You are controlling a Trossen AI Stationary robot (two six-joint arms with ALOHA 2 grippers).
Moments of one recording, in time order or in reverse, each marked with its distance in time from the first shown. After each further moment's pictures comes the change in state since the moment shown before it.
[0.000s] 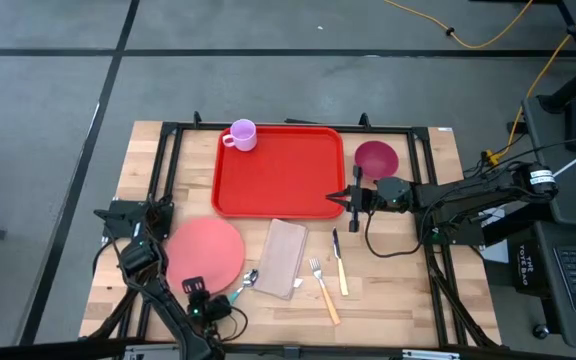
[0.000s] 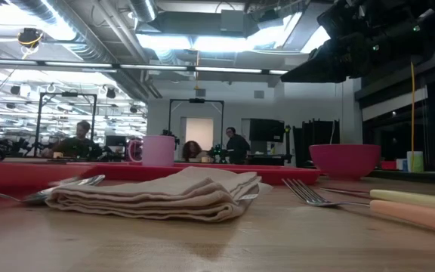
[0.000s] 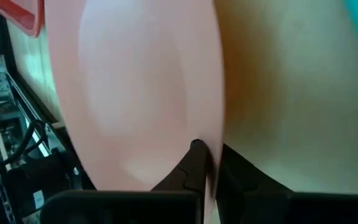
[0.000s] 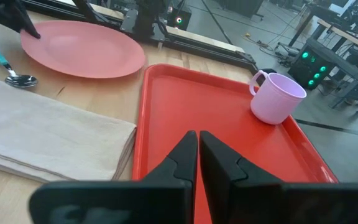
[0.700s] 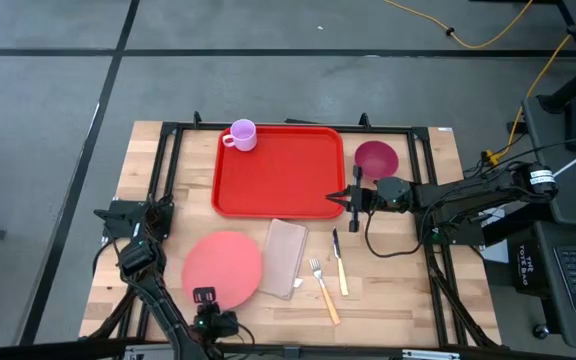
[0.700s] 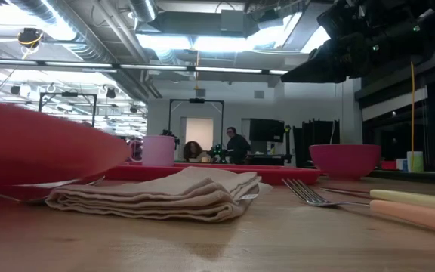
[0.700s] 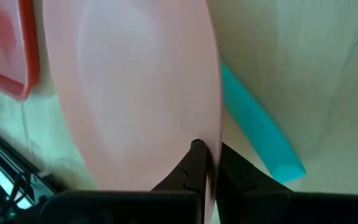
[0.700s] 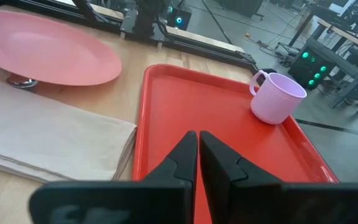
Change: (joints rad) left arm -0.001 -0.006 0.207 -0.006 -0.087 0.158; right arm 0.000 0.000 0.000 0.000 0.000 0.002
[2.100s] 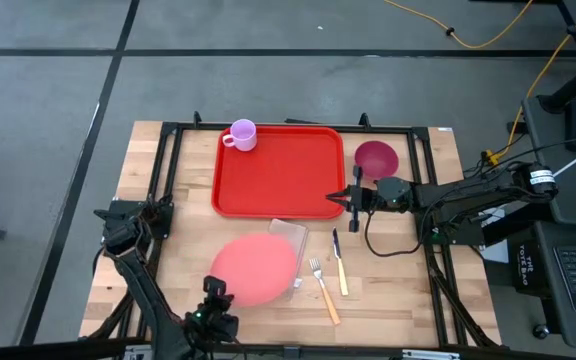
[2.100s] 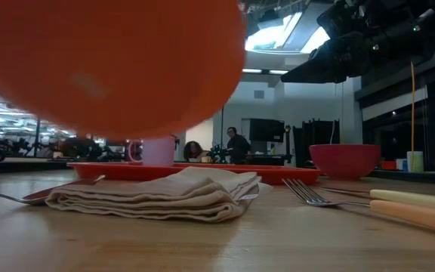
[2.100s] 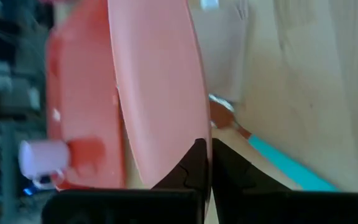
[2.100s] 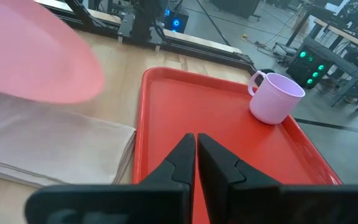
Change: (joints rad) left arm -0.001 -0.208 -0.004 -0.002 -0.389 0.354; right arm 0.000 0.000 0.000 0.000 0.000 0.024
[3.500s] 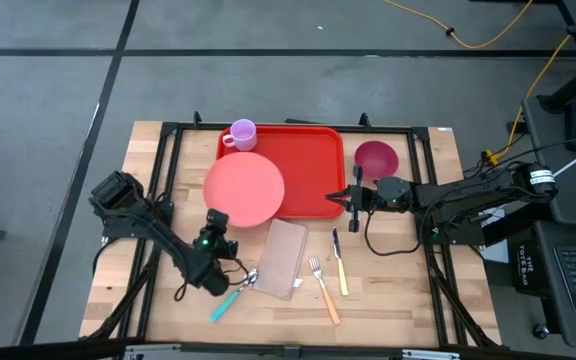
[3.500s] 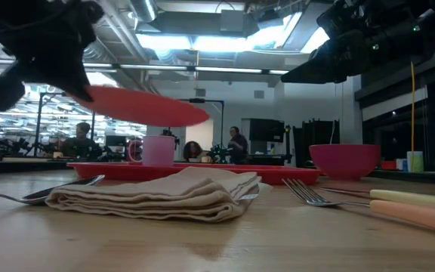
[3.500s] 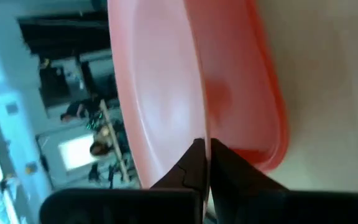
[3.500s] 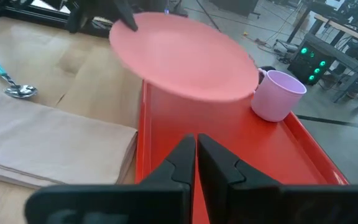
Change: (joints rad) left arm 0.320 -0.366 -0.834 0.195 -0.250 0.341; right arm 0.000 0.000 0.000 -0.002 0.000 0.026
